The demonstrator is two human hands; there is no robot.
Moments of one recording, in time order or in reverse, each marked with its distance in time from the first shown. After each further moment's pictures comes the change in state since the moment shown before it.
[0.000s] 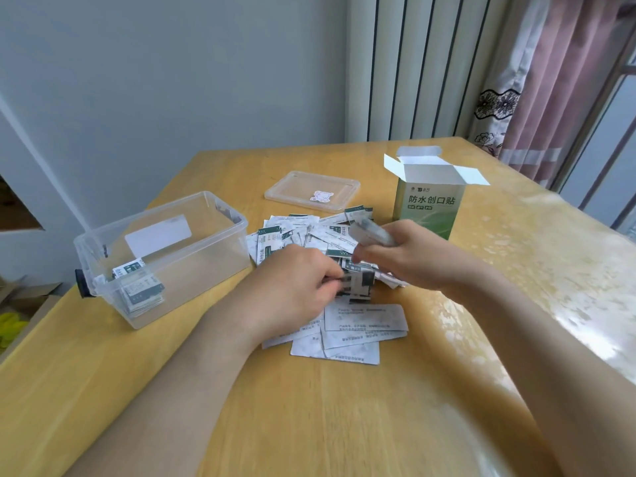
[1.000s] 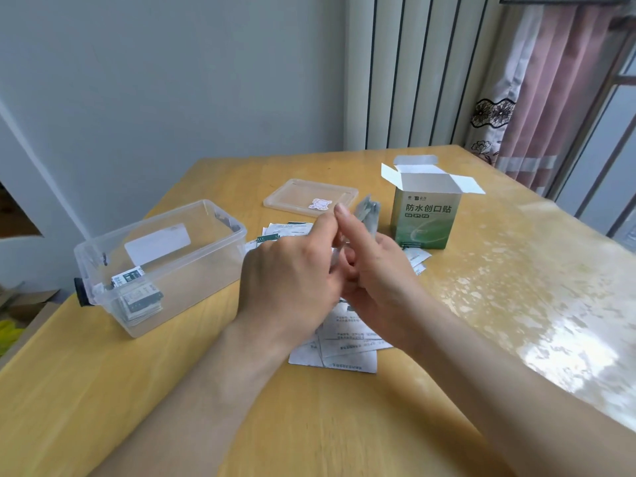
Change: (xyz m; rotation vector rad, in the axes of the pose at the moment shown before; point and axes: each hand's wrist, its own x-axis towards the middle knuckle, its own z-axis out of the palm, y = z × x) left_hand -0.003 0.021 0.002 0.191 0.677 0.009; right_hand -0.018 -0.046 0.047 1.070 0.070 0.049
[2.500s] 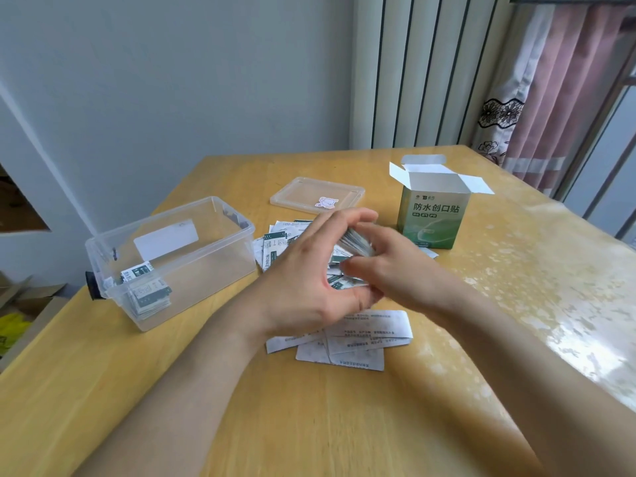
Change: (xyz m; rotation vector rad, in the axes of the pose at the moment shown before) left_hand 0.006 -0.011 -0.016 -0.736 -0.511 -0.063; right_hand 0.011 -0.014 -0.023 -0.953 -0.130 -0.154
